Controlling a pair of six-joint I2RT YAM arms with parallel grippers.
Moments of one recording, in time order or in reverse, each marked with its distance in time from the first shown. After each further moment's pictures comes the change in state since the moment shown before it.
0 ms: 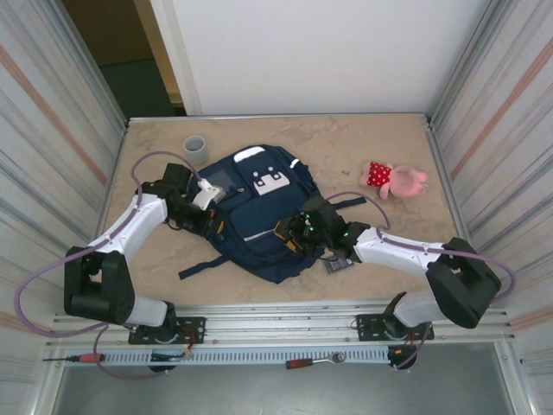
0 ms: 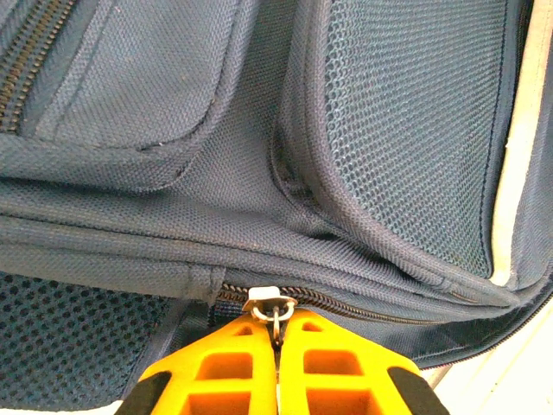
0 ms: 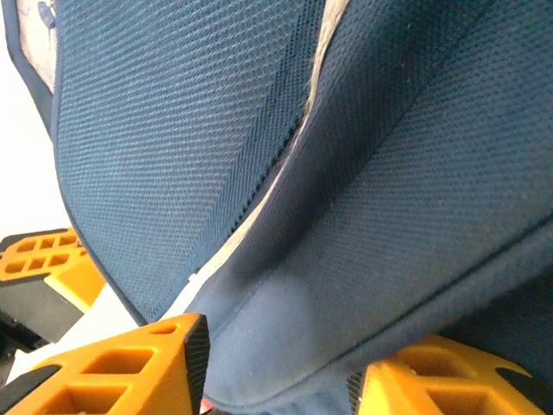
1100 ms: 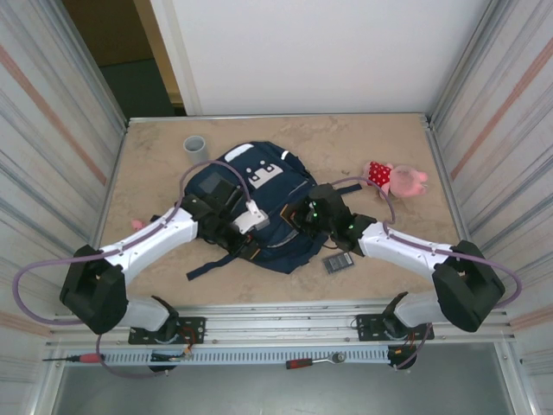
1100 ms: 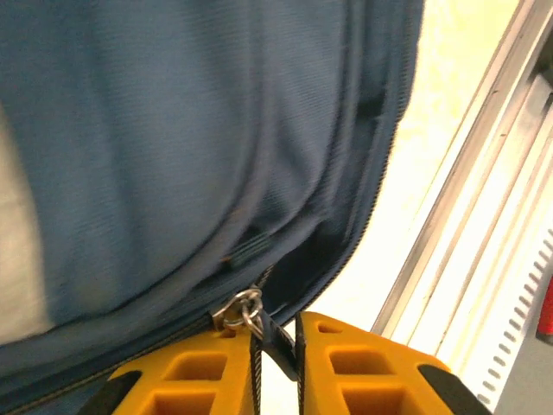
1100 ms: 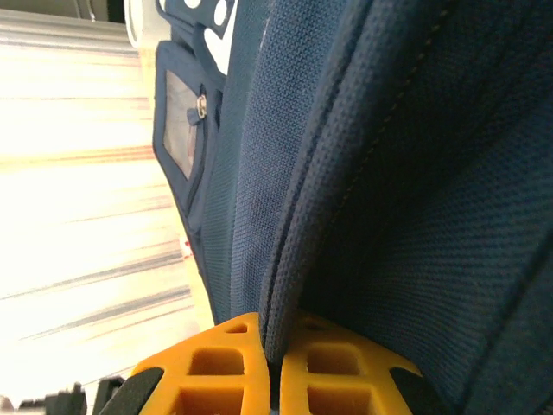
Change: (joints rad) left arm -0.464 -0.024 -0.015 0.071 -0.051 -0.082; right arm -0.058 -0.036 0.056 0.064 0.089 -0.075
